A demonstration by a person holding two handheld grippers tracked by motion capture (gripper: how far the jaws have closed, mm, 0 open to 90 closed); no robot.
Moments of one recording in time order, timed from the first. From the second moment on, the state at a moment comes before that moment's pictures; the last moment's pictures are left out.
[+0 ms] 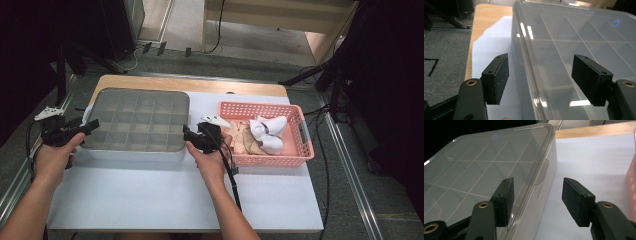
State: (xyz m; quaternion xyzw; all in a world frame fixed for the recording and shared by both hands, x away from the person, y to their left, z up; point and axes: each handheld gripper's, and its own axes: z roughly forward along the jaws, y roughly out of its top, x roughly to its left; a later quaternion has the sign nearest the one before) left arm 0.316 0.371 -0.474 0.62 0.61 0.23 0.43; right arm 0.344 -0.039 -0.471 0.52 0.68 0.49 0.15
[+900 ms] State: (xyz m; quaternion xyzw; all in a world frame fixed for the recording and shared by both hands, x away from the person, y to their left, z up) left arm 0.350 0.372 -0.470 0.64 0.61 0.20 0.42; right arm 0.374 -0.017 -0.470 0.58 0.65 0.48 0.11
